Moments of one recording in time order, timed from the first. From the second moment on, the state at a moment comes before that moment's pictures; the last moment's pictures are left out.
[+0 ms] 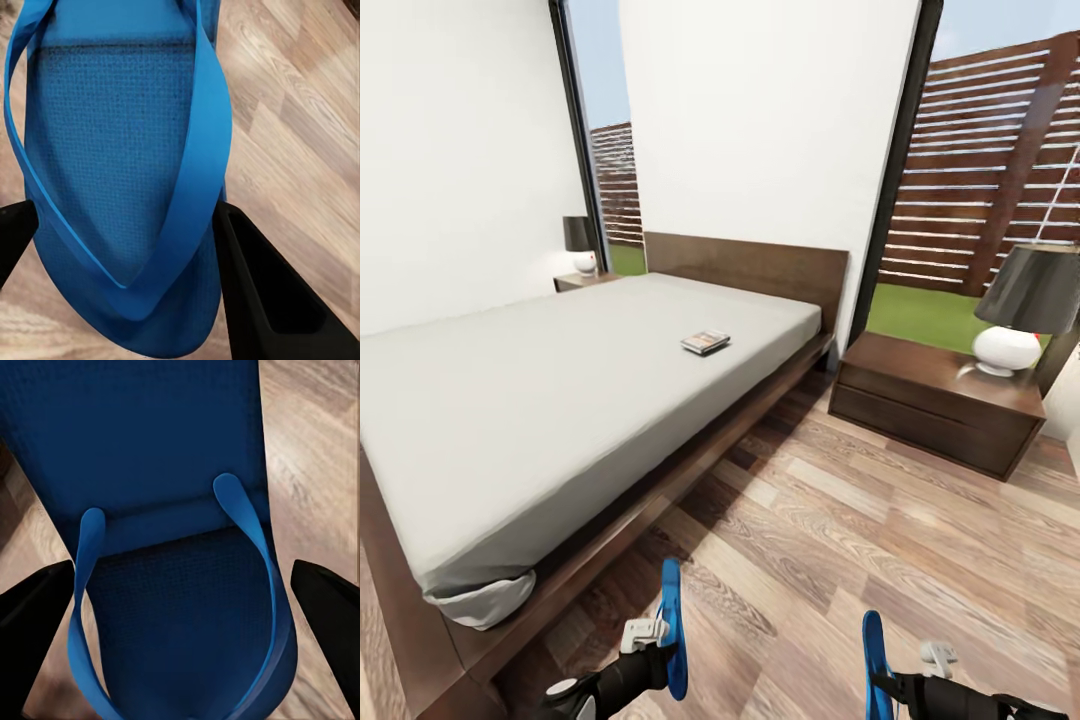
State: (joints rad) left arm -0.37 -0.06 0.05 -0.48 0.13 0.08 -0.55; right arm -0.30 -0.37 0.09 -0.54 -0.37 0.24 0.82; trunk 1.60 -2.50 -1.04
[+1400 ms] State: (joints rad) left arm -0.36 -0.06 0.05 -0.44 0.13 0.02 -0.55; right arm -0.30 -0.37 0.08 -0.47 -0.38 0.23 0.82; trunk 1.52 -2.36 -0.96
